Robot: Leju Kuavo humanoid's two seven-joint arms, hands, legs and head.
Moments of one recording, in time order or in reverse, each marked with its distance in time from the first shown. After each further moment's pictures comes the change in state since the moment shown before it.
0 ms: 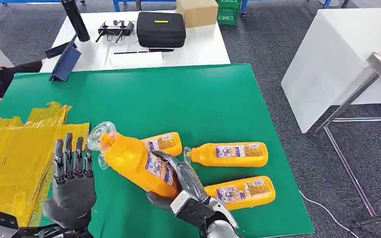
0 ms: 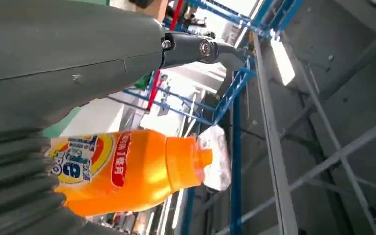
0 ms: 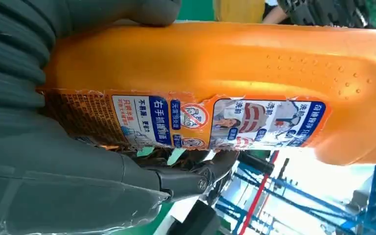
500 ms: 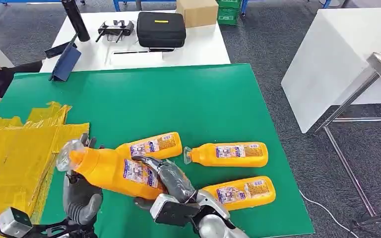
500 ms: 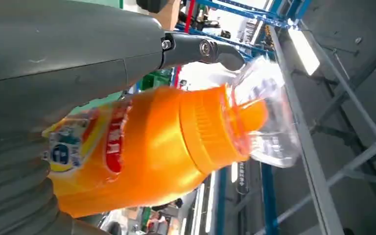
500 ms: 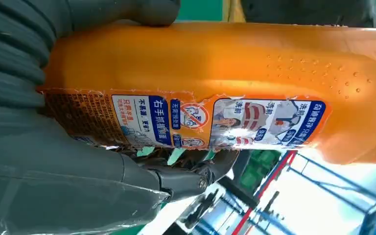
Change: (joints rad) left arm -0.010 0.014 -0.032 0.015 -0.116 0.055 0.000; right arm -0.100 0.006 0.095 0.048 0.069 0.066 0.049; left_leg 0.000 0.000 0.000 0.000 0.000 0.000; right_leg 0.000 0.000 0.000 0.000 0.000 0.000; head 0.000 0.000
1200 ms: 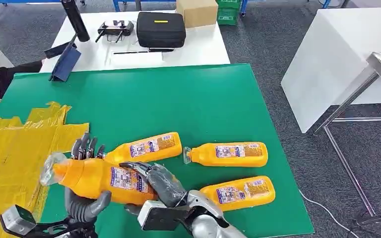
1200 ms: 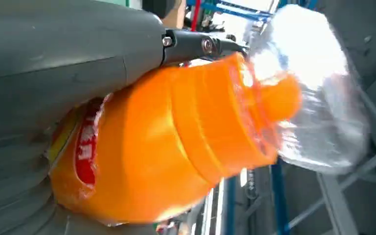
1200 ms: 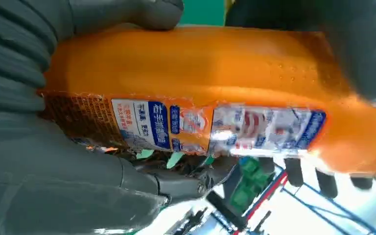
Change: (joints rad) left arm -0.013 0.013 -0.006 0.018 -0.044 0.022 0.018; right arm -0.055 0.015 0.080 0.042 0.050 0.048 0.017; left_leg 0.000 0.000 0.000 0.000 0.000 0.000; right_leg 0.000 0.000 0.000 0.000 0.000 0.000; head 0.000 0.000
